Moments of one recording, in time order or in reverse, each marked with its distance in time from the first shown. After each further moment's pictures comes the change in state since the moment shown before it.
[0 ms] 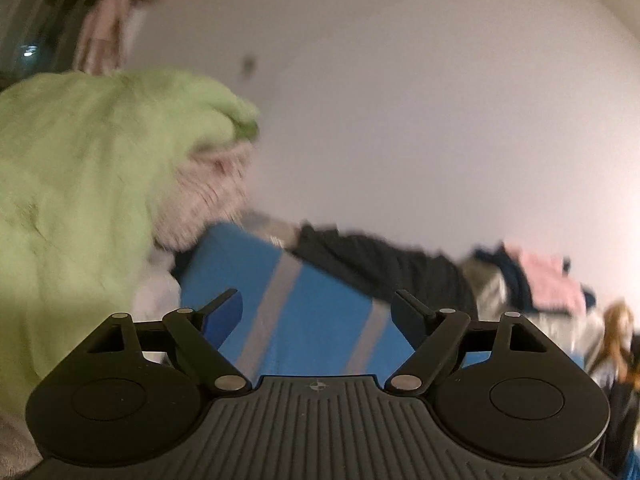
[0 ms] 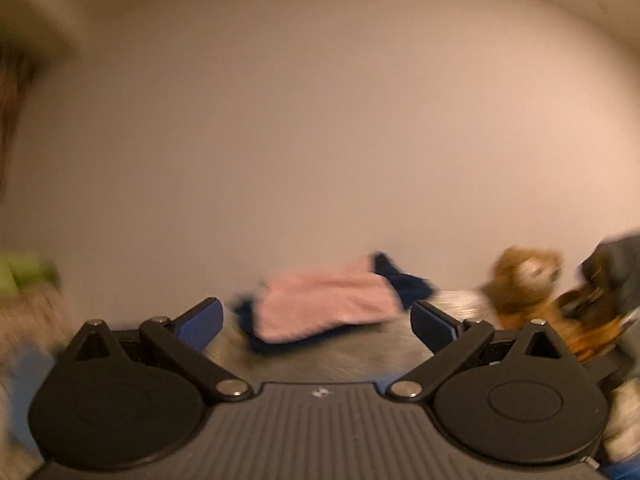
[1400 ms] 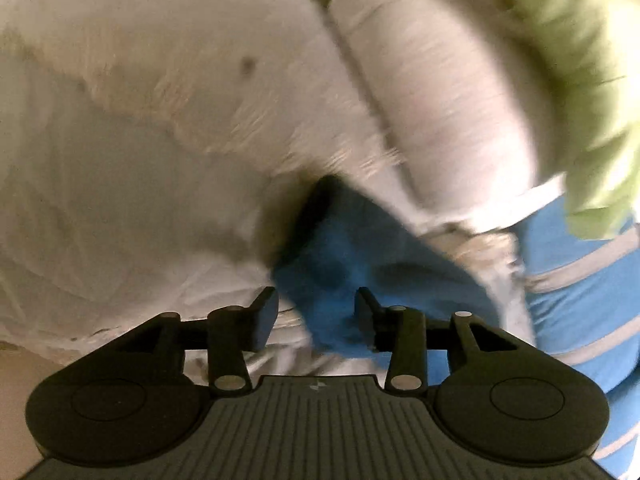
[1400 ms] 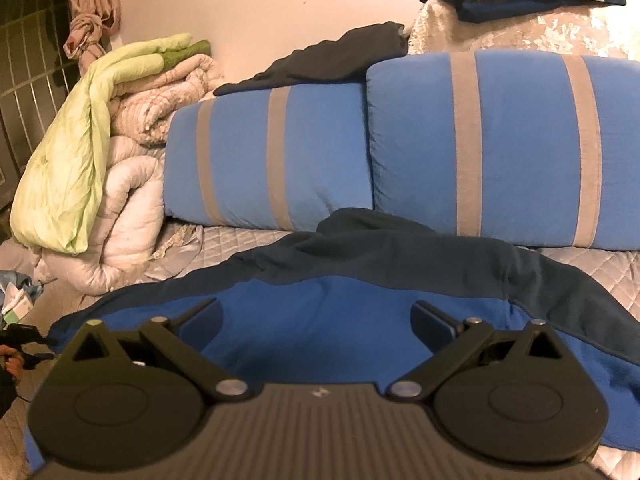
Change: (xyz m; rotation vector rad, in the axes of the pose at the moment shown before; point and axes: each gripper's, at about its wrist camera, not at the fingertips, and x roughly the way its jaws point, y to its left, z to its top) left arm -0.105 0.325 -0.289 -0.778 0.244 0.522; right arm -0.041 0.156 -0.263 0.083 0.660 0.594
